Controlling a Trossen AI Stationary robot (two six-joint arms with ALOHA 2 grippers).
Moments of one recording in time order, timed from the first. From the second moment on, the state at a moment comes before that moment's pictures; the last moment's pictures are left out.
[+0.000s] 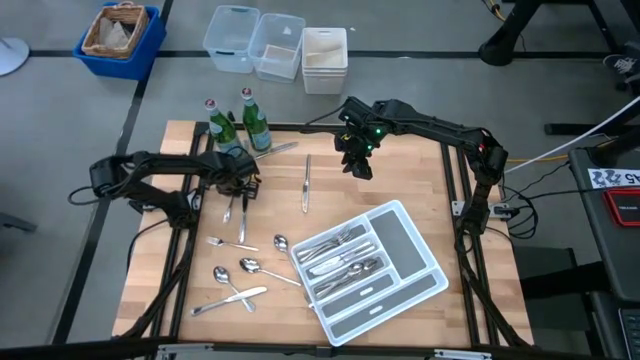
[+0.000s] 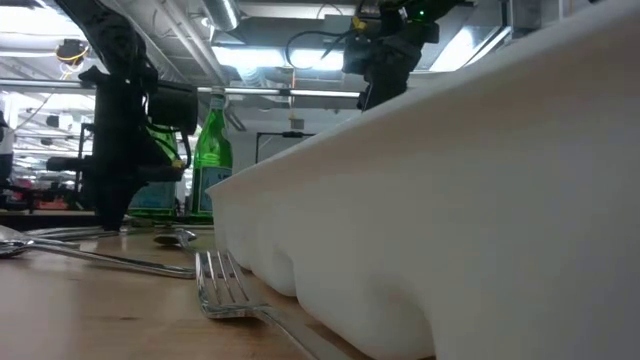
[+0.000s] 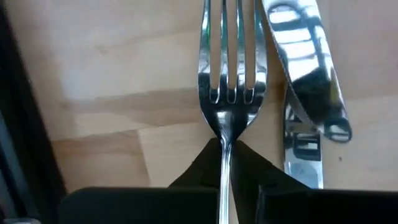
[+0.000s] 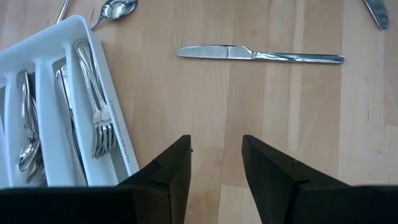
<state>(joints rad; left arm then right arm) 0.49 1.31 0.57 -0.78 -0.20 -0.91 -0.45 1.84 1.72 -1.06 -0.43 -0.45</state>
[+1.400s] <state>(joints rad) 0.19 0.94 0.58 -0.11 0.35 -1.10 -0.11 1.84 1.72 -0.58 -0.04 -0.61</state>
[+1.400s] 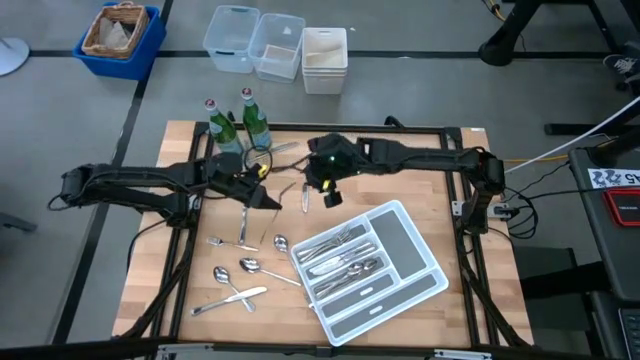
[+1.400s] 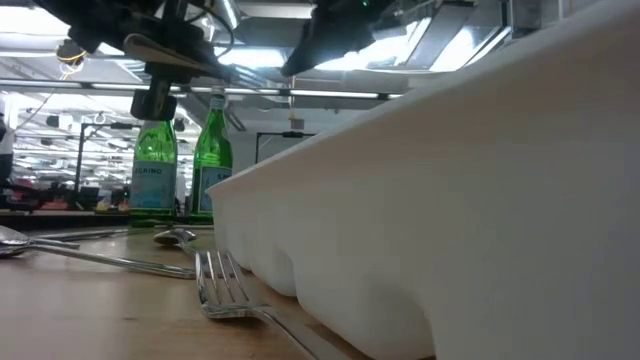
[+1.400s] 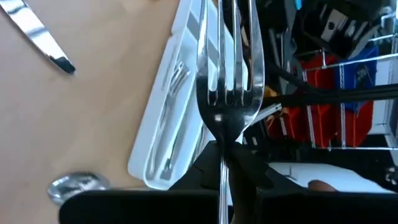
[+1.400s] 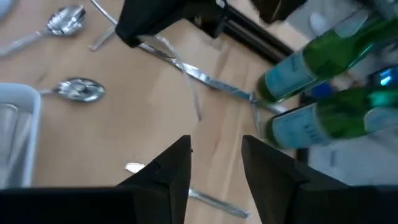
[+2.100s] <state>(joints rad) 0.10 0.99 0.58 0.08 0.34 -1.19 -0.03 1.84 1.72 -0.51 -0.04 -0.74</state>
